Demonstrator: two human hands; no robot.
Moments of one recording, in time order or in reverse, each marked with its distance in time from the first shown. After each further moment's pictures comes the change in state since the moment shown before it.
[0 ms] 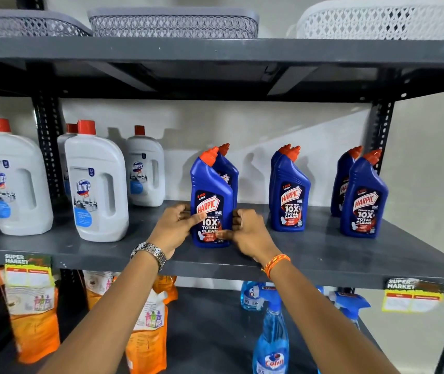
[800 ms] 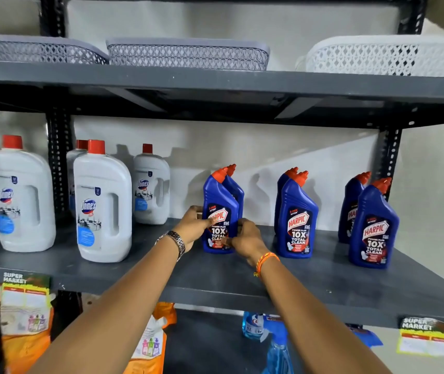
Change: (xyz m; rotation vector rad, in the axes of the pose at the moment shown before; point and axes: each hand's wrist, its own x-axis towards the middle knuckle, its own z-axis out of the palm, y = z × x) left_hand 0.084 0.008 0.022 -0.048 0.011 -0.084; right_hand 0.072 0.004 0.016 -0.003 0.082 0.127
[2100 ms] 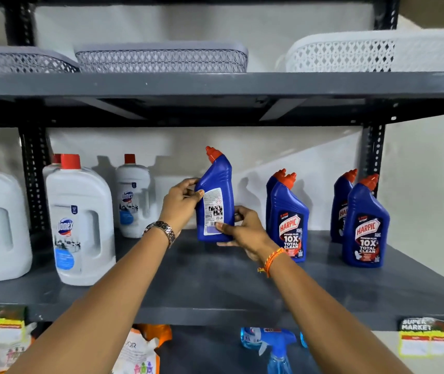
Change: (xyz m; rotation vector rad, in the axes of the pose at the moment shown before) left_hand 0.011 0.057 -0.001 0.103 0.102 0.341; right_hand -0.005 -0.025 -0.031 0.413 -0.099 -0.061
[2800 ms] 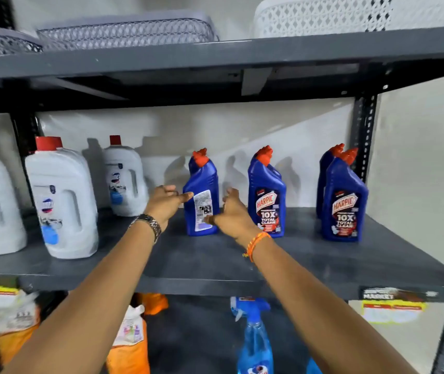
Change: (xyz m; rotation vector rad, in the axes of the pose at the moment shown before) left_hand -0.027 -0.019 0.031 -0.041 0.116 -0.291; right_hand -0.029 -0.008 -0.031 -0.398 -0.006 -0.035
